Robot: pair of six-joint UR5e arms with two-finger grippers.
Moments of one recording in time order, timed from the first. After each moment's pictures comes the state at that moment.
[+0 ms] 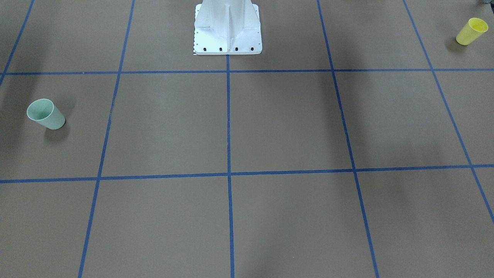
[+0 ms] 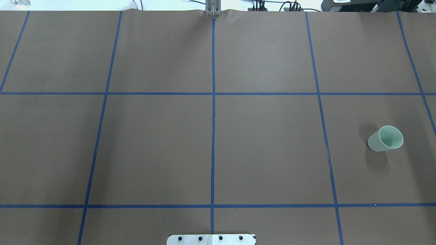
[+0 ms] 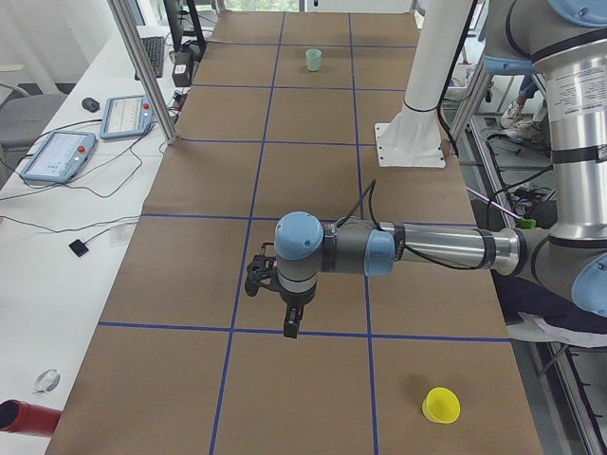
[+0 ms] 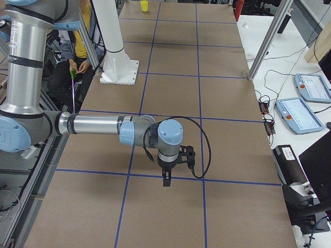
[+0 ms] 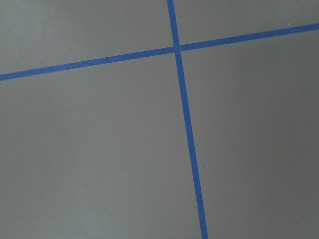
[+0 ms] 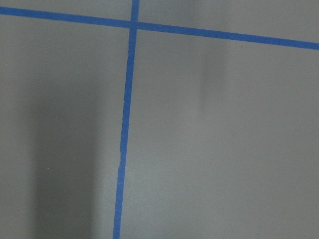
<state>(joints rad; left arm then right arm) -1.58 -1.36 -1.85 -1.55 -2.32 0.13 1.59 -1.76 1.78 -1.66 2.25 -0.13</state>
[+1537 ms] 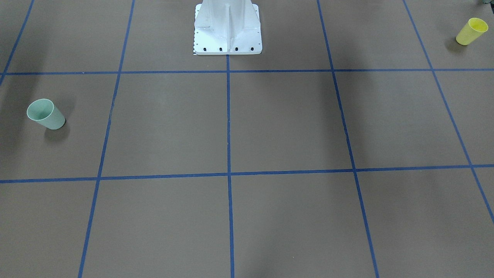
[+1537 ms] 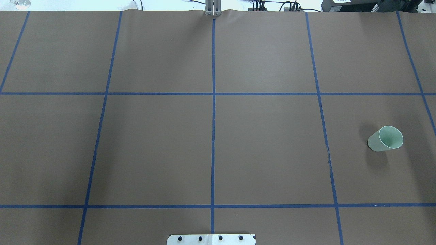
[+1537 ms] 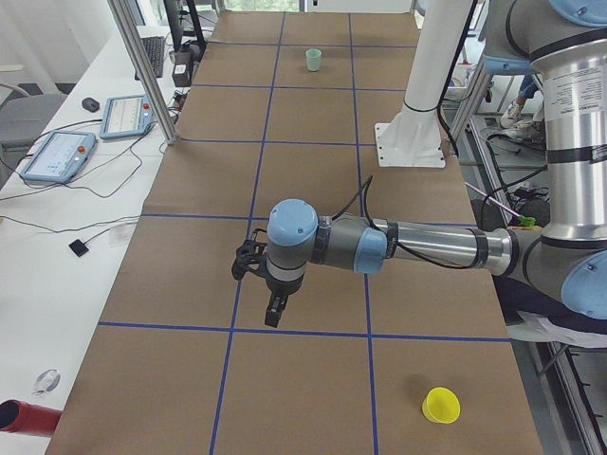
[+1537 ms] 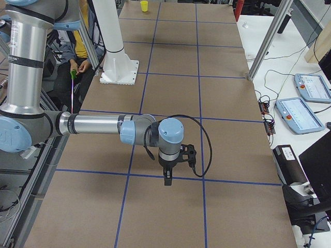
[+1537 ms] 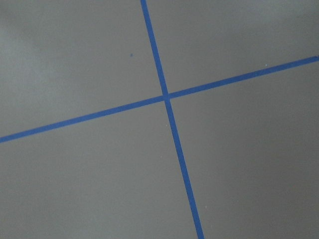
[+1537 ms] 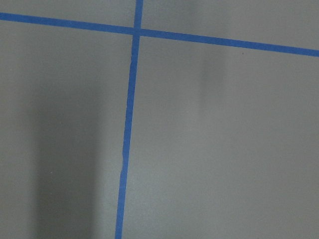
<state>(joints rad) -1.58 -1.43 -1.83 -1.71 -2.31 0.12 1.59 -1.76 1.79 -1.66 2.25 -0.13</state>
